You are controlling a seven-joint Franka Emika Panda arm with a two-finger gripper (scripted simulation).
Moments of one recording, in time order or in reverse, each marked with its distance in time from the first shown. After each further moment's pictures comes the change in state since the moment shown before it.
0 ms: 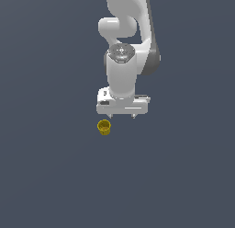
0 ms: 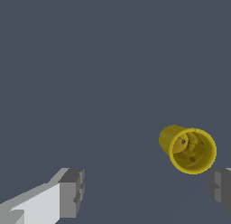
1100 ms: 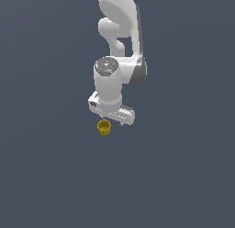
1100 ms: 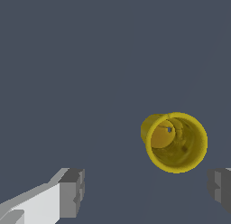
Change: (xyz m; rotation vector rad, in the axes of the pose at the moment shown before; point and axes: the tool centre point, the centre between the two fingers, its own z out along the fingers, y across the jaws) arm -0.006 0.046 0.042 -0.008 0.011 0.387
